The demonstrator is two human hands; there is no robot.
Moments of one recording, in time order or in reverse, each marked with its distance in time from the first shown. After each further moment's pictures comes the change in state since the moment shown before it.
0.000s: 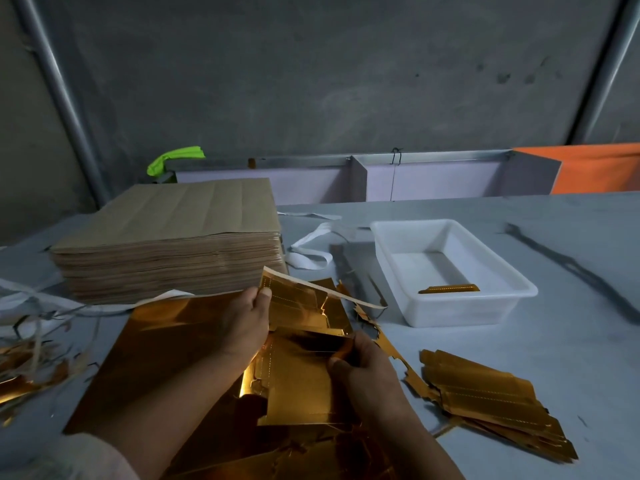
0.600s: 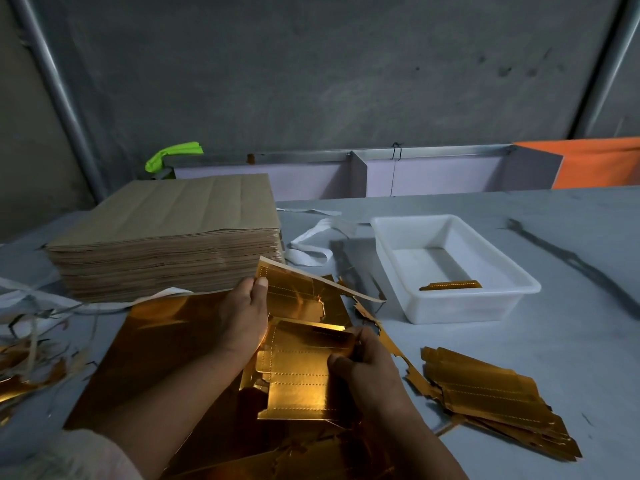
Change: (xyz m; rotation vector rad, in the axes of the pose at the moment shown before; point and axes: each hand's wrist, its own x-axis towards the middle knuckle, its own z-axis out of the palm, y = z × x) left_hand -0.001 0.009 -0.001 -0.059 0.079 0.065; right_hand 0.003 0.003 0.001 0.185 -0.001 0.076
